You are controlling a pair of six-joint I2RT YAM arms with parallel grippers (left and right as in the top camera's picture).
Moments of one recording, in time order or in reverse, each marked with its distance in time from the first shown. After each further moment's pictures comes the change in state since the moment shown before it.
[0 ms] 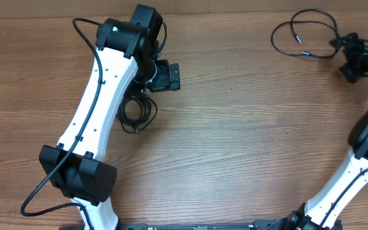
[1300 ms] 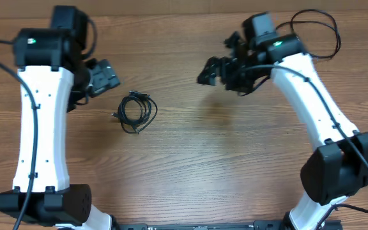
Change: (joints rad) left arm 0.317 -0.196 -0.040 -0.148 -0.198 -0.183; right arm 0.849 -0.430 -0.229 -0.386 -0.054 -0.220
